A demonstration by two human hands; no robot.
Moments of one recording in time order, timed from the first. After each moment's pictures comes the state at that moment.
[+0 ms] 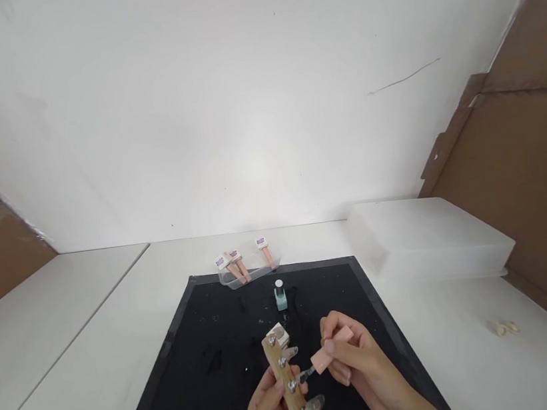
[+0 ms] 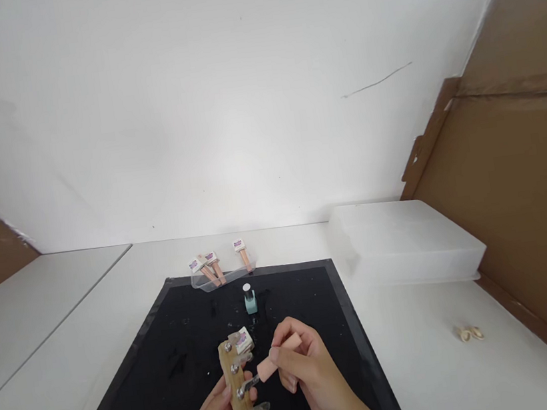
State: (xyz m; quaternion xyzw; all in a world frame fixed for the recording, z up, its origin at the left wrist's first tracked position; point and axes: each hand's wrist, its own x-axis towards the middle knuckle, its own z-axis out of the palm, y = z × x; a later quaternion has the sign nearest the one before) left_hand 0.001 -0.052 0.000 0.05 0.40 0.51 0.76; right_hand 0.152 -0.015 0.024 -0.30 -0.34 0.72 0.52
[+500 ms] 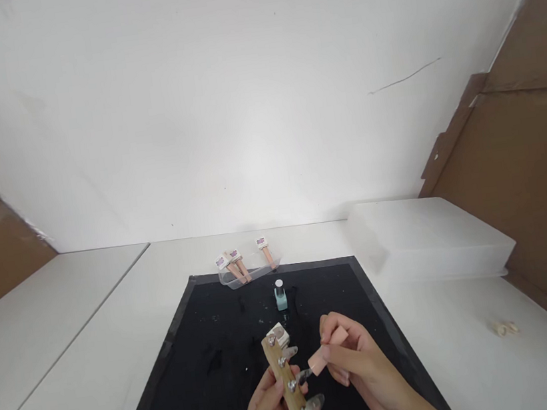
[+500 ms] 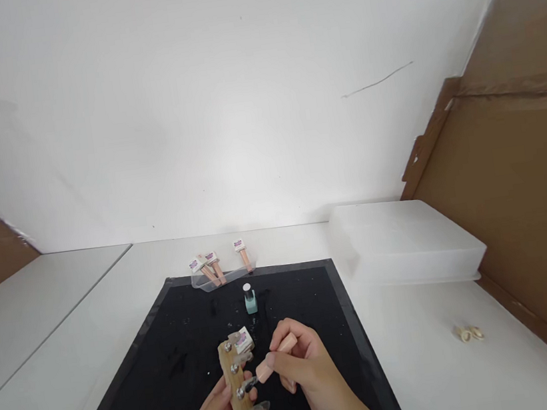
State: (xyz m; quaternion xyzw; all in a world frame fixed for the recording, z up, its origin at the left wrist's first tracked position) left_hand 0.001 -0.052 -0.002 0.06 0.39 0.51 0.76; right_hand 0.151 -0.014 0.023 -0.33 -0.37 0.70 0.52
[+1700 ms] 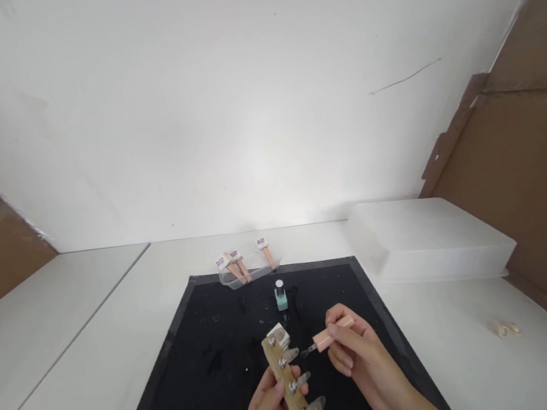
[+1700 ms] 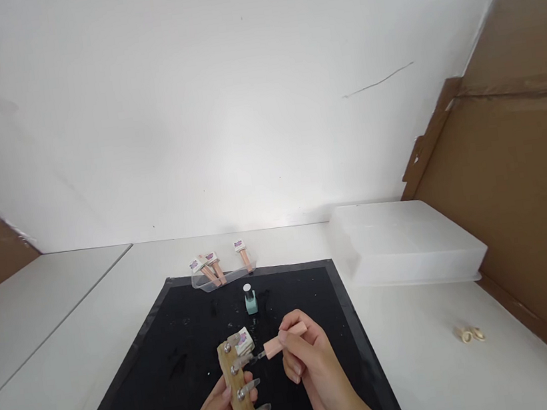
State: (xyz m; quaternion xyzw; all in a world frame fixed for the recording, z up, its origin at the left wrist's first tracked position) left_hand -0.002 -0.053 -0.006 0.05 0.39 0.51 0.76; right_hand 0.153 -0.013 0.019 -0.33 -0.31 0.70 0.55
